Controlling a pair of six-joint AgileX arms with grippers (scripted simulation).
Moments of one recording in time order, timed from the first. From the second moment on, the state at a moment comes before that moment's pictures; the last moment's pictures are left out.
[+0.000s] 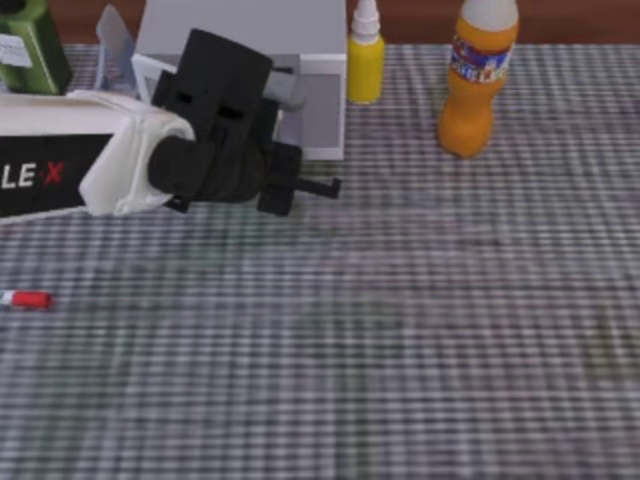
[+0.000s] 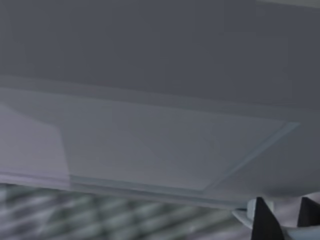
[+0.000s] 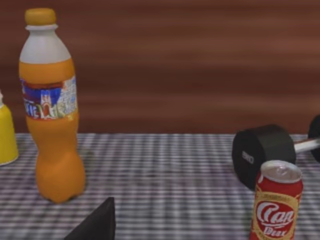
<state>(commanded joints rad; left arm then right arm) -0.52 1.83 1.13 -0.17 -0.08 -0.13 0.00 0.00 0.00 0.00 0.00 0.00</state>
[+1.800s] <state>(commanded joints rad) -0.49 1.79 1.08 -0.15 -0.02 -0.06 0.00 0.00 0.00 0.00 0.00 0.00</state>
